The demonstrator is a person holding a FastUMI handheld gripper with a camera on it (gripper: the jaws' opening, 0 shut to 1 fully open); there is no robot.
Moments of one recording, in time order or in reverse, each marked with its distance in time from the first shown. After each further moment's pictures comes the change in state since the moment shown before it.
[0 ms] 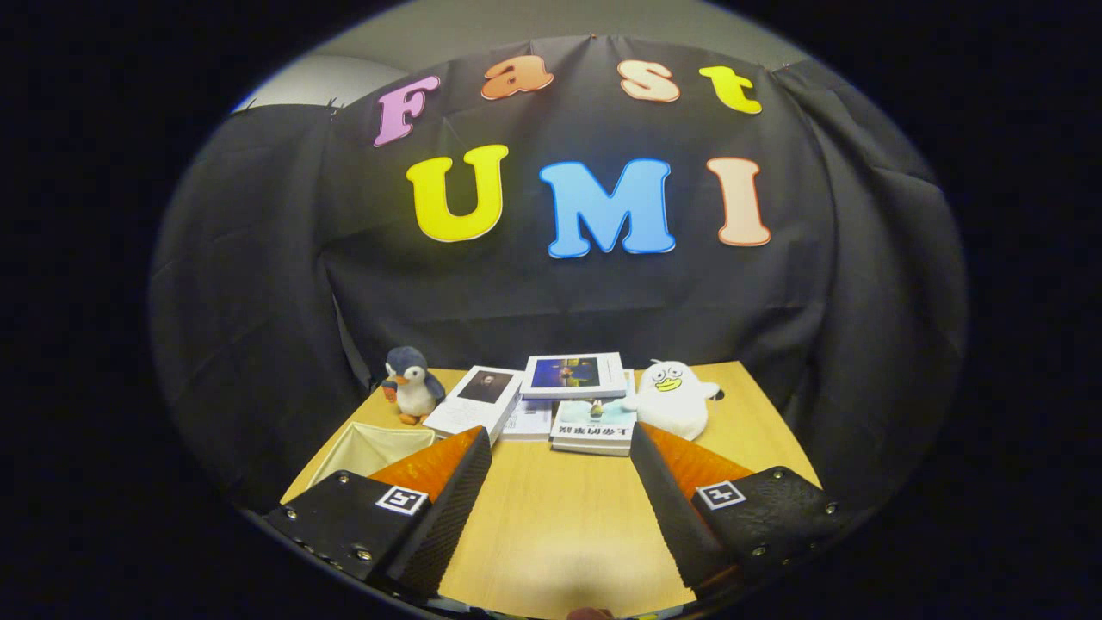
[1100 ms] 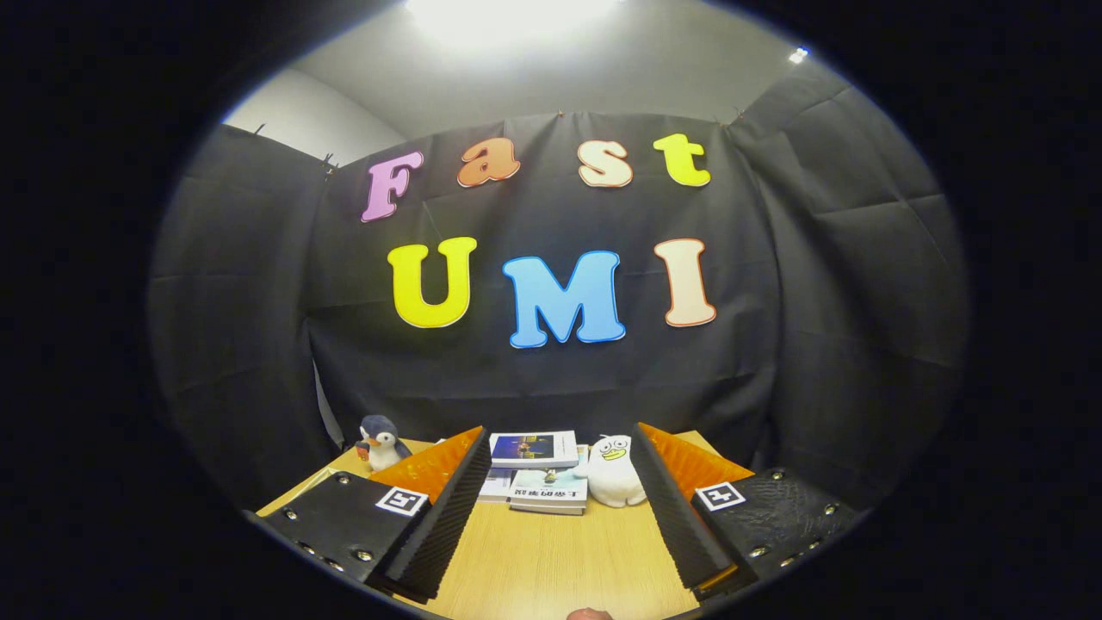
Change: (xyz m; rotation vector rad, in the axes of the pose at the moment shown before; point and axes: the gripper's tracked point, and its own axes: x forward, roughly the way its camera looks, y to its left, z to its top) arm -0.058 -0.045 0.026 0.014 -0.304 -0.083
